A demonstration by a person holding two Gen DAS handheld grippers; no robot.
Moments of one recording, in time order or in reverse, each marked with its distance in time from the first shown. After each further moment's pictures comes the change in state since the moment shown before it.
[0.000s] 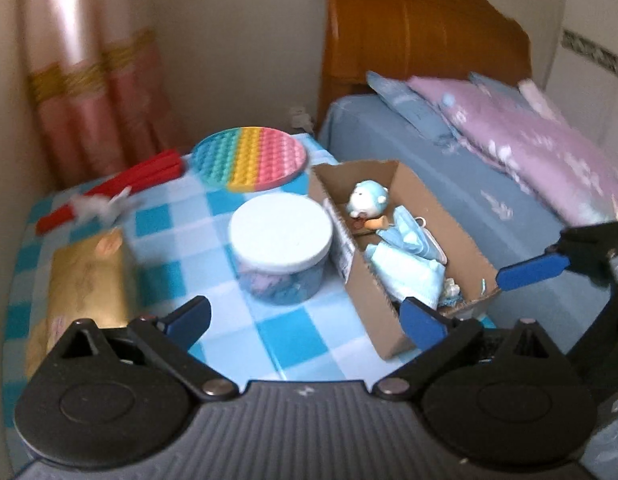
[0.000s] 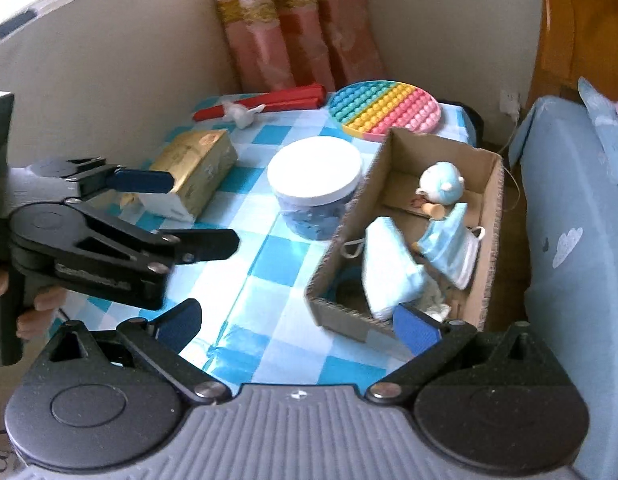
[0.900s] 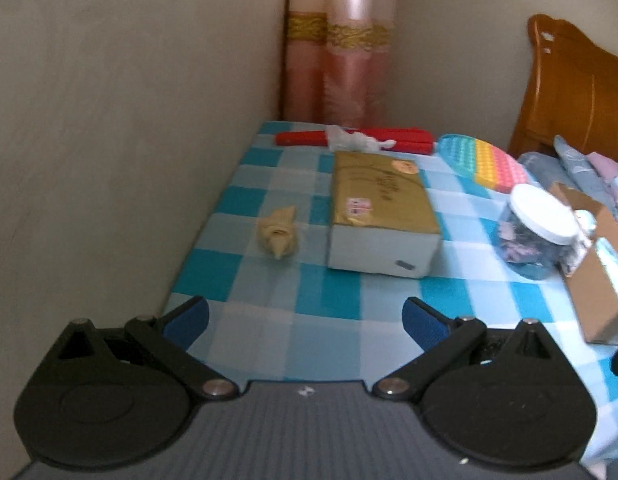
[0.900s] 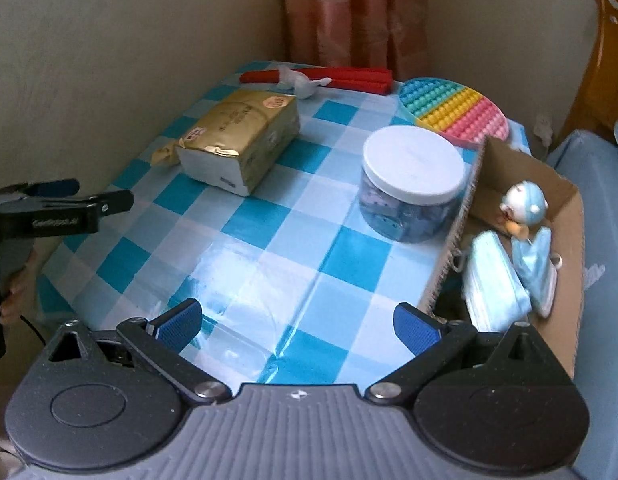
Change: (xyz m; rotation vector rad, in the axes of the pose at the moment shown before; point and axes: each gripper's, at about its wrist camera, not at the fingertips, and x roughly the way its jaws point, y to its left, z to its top) left arm -0.041 0.144 -0.112 -0.351 -0.075 0.426; right arm 0.053 0.083 0.005 -0.149 0.057 -0.030
